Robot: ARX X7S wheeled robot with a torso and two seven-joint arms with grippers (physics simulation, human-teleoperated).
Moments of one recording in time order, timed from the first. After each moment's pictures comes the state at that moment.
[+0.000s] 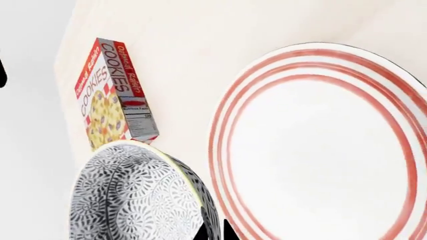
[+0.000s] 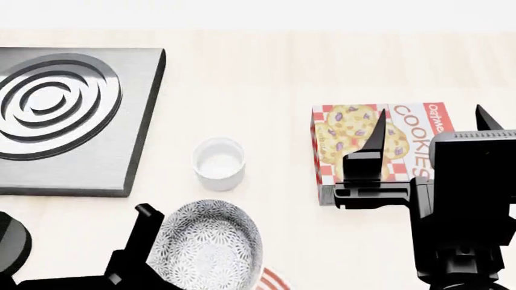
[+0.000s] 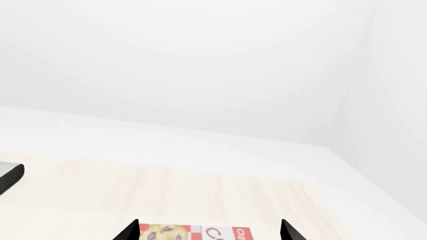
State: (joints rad) left arm -1.57 -0.71 1.61 0.86 -0.18 -0.97 0.52; right arm 0.52 0.42 -0.02 -0.64 0.40 0.92 0.29
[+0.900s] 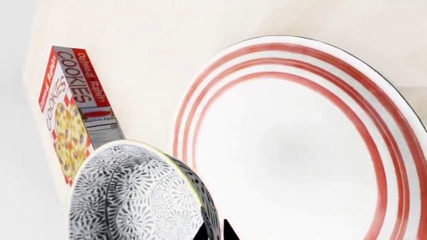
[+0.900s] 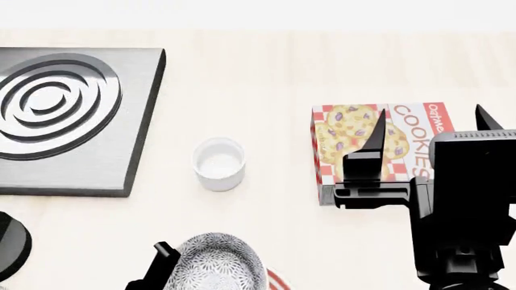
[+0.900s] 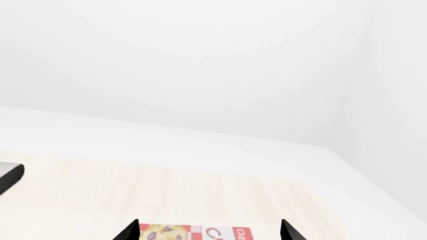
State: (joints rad) left arm -1.52 -0.67 1.78 0.83 -0.05 -0.95 0.48; right arm 0.52 0.43 -0.03 -0.63 0.41 0.92 0.30
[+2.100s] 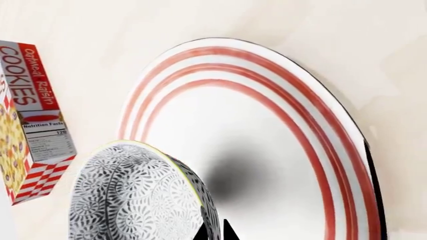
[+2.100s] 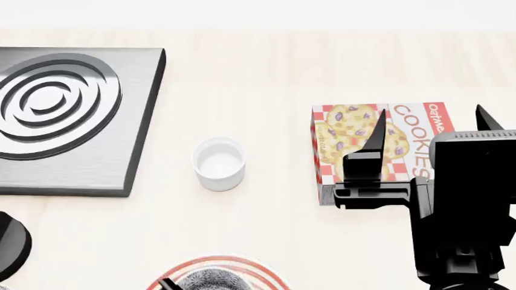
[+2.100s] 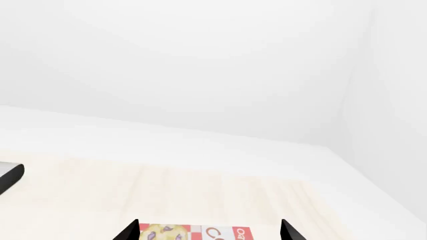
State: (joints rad) left arm -1.39 -0.66 1.86 0.77 0.00 -0.93 0.40; right arm 0.52 0.44 -0.03 -0.64 0.43 0.92 0.31
